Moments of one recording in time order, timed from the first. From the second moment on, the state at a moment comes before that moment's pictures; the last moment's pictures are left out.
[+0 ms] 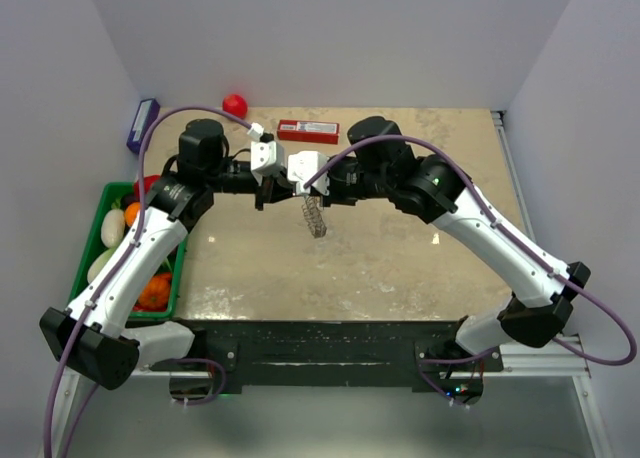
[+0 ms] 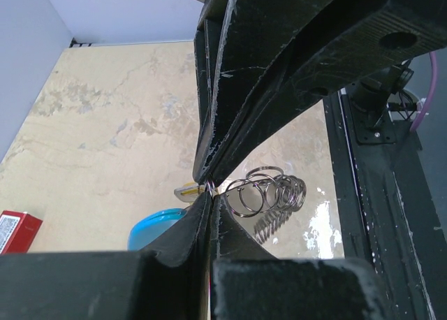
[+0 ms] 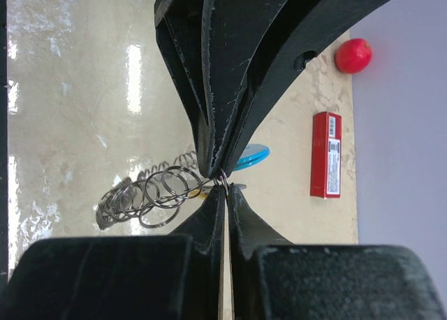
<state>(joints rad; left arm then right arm) -0.42 1.22 1.27 -0.40 1.01 0.40 0.89 1.48 1.79 -0.87 -0.22 -0.75</state>
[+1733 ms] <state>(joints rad) -0.35 1.21 1.29 -0.37 1.32 0.31 0.84 1.35 1.66 -0.78 -0.51 -0.69</state>
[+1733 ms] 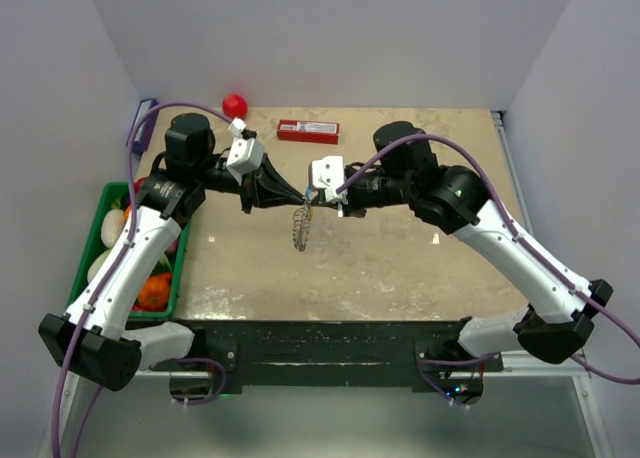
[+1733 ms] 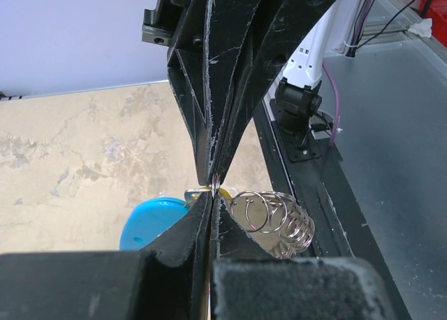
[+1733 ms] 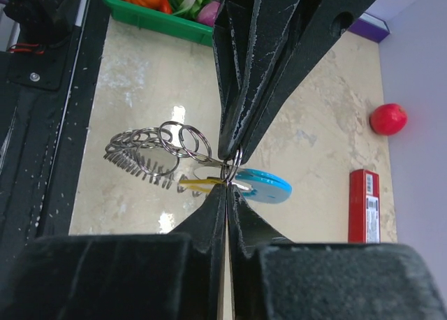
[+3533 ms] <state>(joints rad) -0.34 1.21 1.29 -0.35 1.34 0.29 0.84 1.39 1.66 -0.77 -0.47 -0.71</state>
